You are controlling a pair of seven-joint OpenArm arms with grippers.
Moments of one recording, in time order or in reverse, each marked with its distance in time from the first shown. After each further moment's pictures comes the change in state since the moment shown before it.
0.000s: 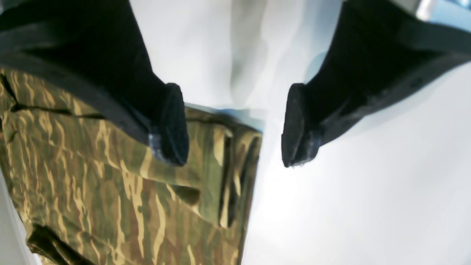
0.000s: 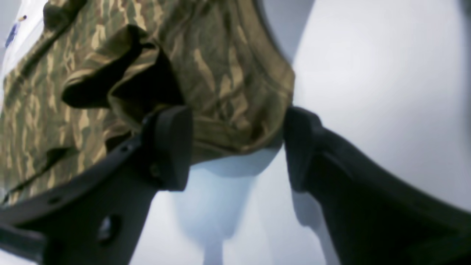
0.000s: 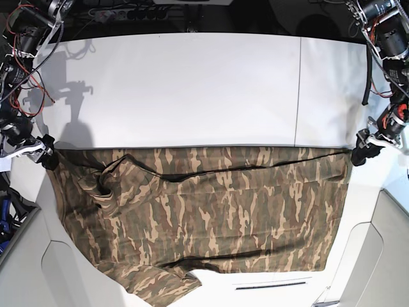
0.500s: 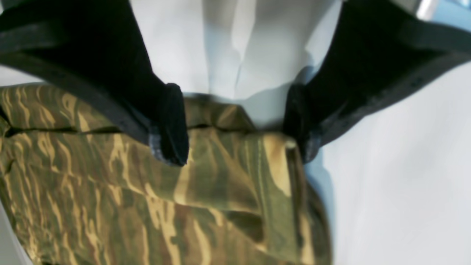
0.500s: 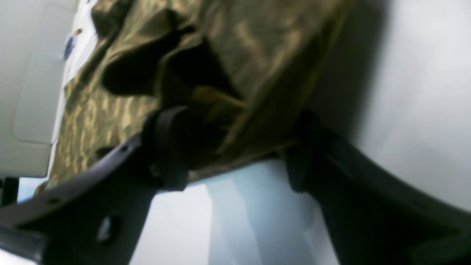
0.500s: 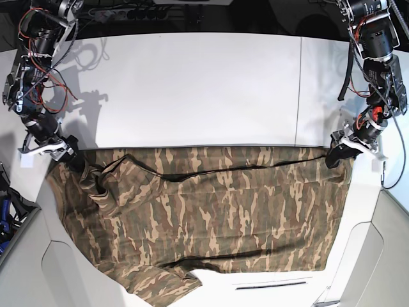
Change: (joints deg) left arm -0.2 2.7 10.2 0.0 4.6 0.0 -6.9; right arm 0.5 -3.7 -4.7 -8.0 5.9 4.1 6.7
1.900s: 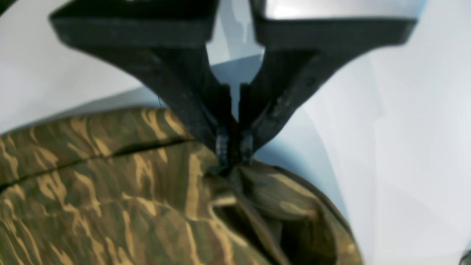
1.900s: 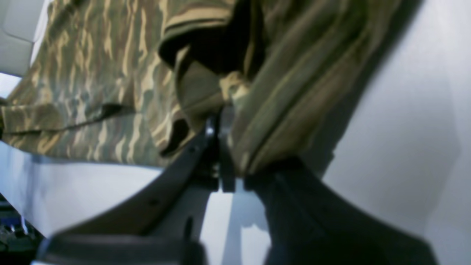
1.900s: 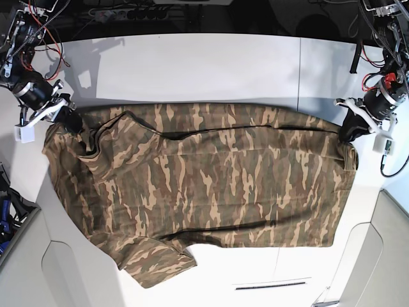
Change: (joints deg) left arm 20.2 -0.3 -5.2 35.4 -0.5 -0.7 10.7; right arm -16.9 0.3 1.0 26.9 6.7 0.5 -16.9
